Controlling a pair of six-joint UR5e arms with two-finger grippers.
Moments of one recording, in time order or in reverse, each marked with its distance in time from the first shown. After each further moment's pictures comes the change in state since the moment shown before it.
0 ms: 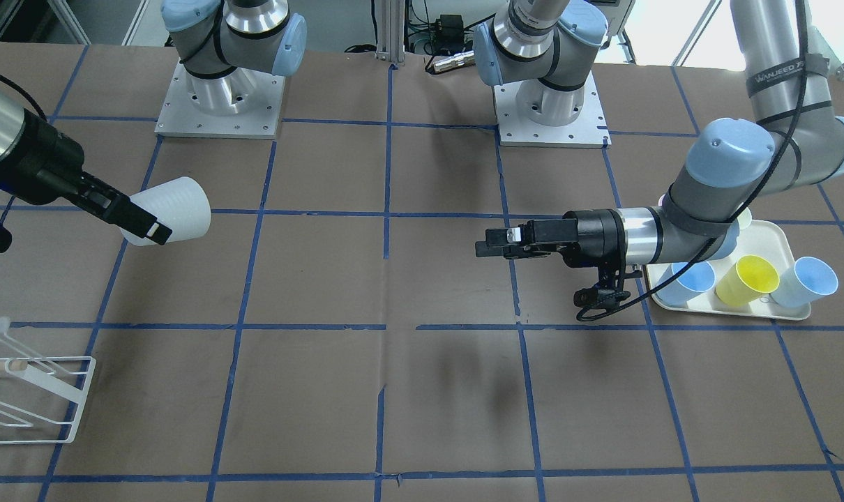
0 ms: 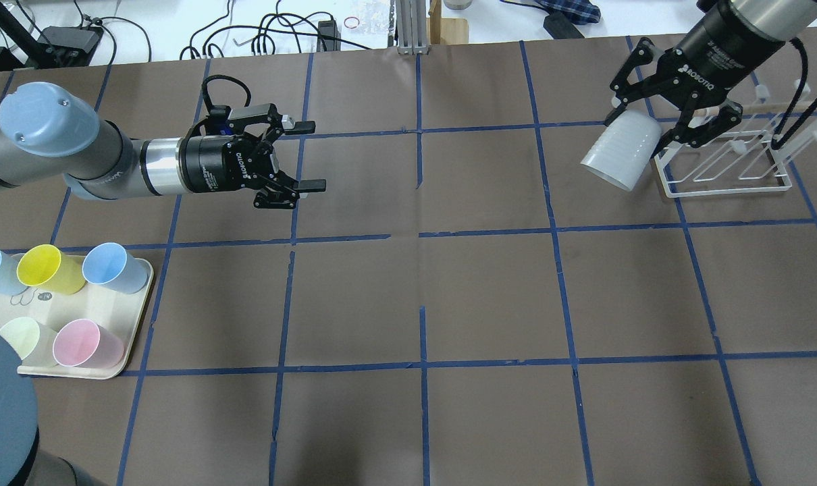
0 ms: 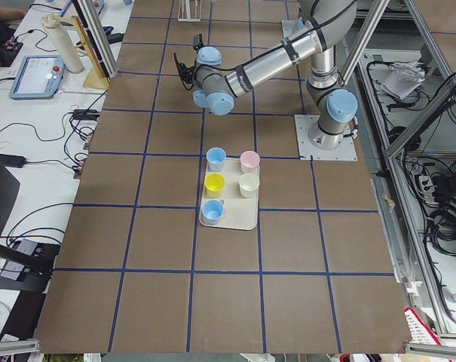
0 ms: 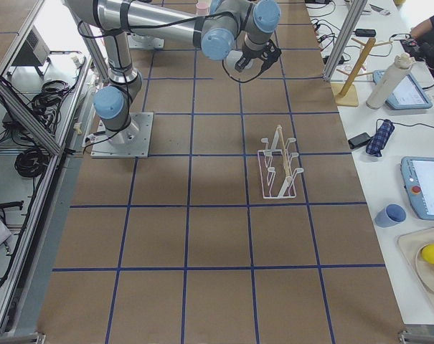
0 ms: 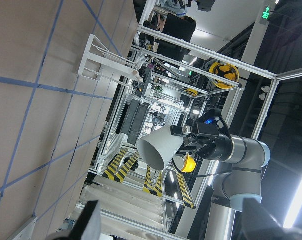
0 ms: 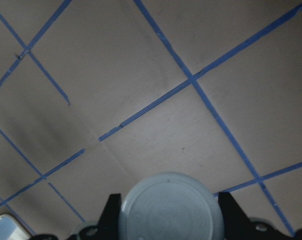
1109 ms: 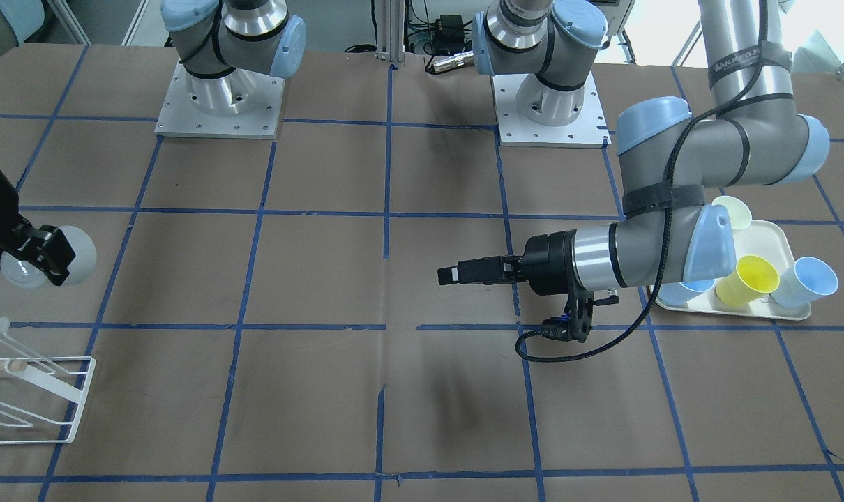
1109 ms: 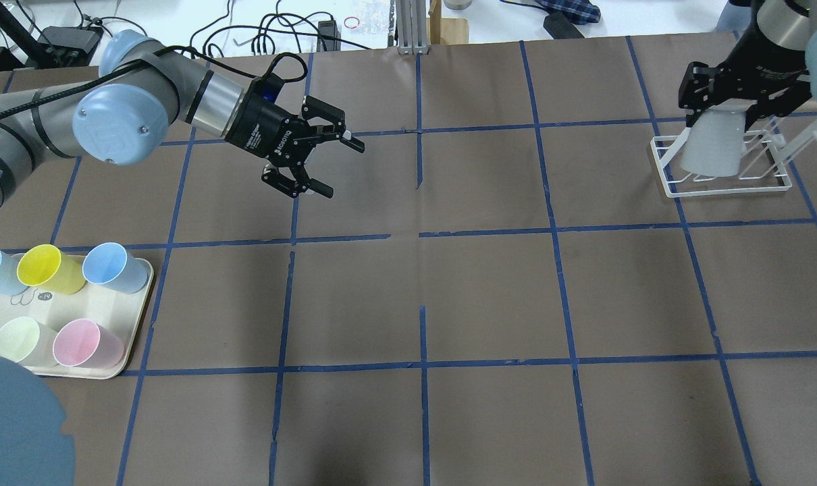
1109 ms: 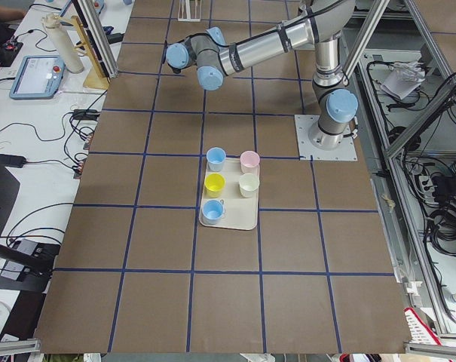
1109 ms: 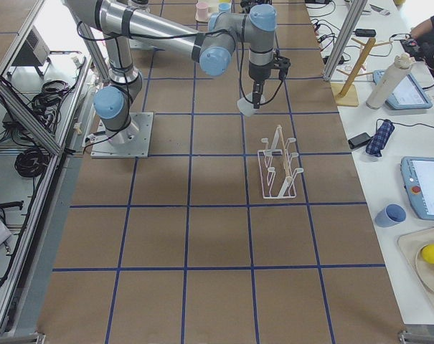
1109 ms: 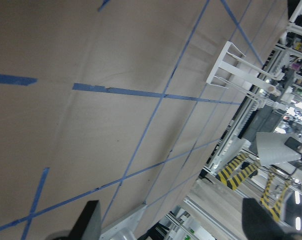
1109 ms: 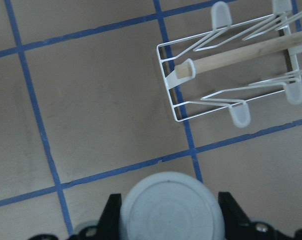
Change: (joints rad) left arm -0.182 0.036 0.075 0.857 0.528 -0.961; right arm -0.053 0.014 0.109 -0.399 -0.359 -0.303
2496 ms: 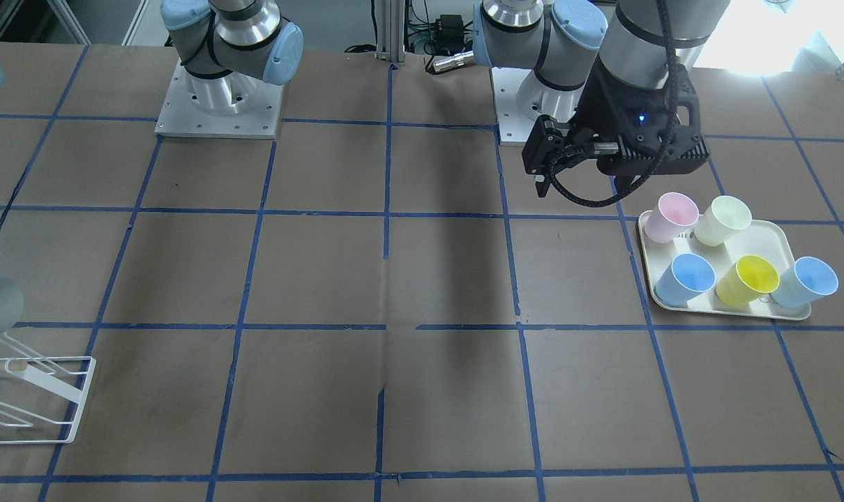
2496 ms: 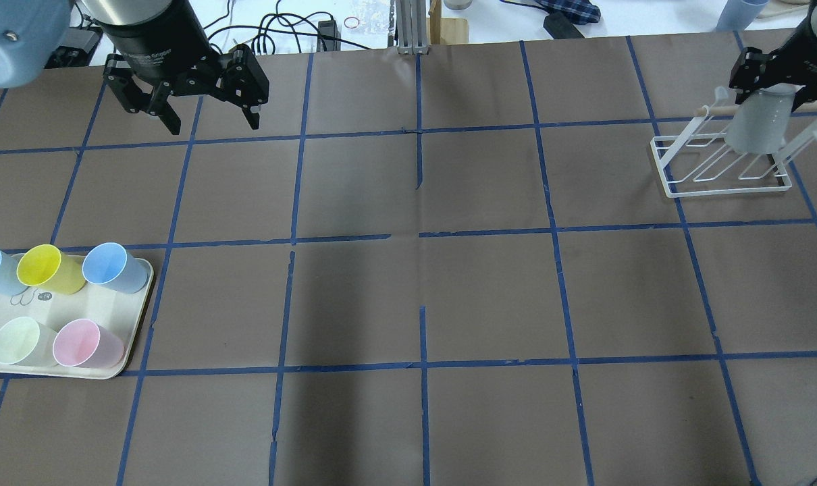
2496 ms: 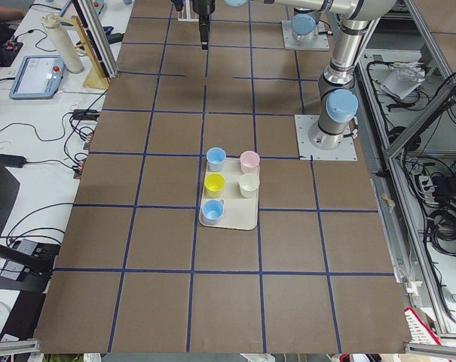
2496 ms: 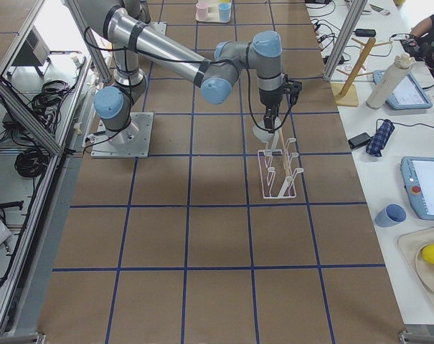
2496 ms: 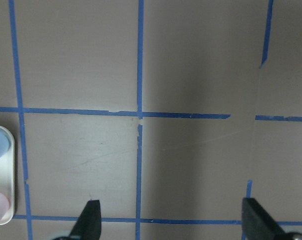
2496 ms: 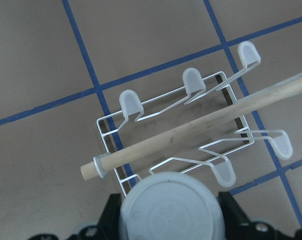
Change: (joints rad) left arm -0.146 0.253 0.232 -0.112 0.810 -0.069; right arm -0.100 0.093 0.016 -0.261 0.015 -0.017
